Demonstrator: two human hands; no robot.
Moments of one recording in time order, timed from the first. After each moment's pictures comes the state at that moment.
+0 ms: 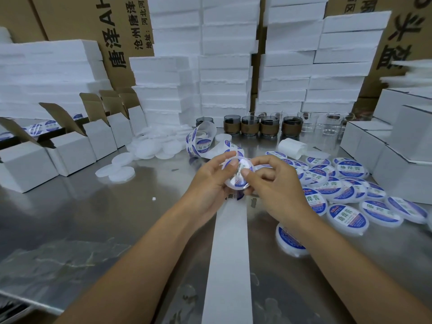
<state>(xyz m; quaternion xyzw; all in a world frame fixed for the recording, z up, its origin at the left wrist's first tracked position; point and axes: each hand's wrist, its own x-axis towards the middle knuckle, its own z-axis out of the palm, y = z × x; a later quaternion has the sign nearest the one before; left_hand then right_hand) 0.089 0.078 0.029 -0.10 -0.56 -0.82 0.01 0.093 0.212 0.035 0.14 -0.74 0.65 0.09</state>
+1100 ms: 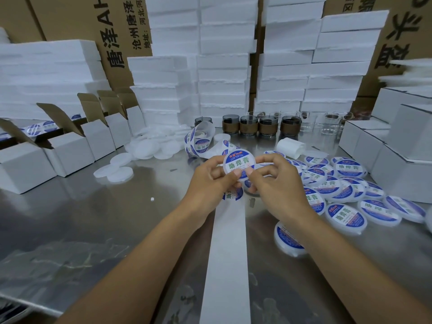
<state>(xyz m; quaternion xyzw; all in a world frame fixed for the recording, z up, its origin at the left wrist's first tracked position) 0.090 0.079 0.025 -0.08 -0.68 -0.72 0.10 0.087 0.216 0.033 0.11 -0.77 0.61 0.14</state>
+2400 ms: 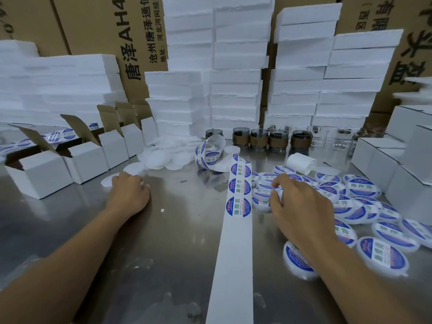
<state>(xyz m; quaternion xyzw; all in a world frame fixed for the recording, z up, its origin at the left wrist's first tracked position) 0.063 -0.099 0.007 0.22 -0.95 -0.14 0.18 0.084 0.234 0.027 0.10 -0.94 0.13 0.31</state>
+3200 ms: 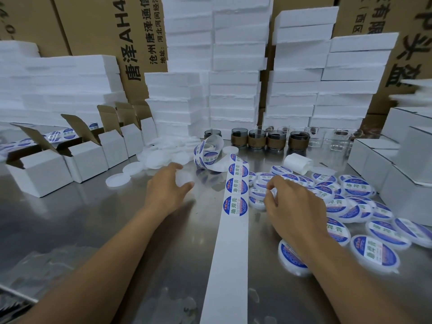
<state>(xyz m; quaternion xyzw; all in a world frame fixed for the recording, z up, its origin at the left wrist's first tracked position) 0.061 -0.018 0.015 0.11 -0.92 -0.29 0.24 0.087 0.234 0.028 0.10 -0.94 0.14 0.29</state>
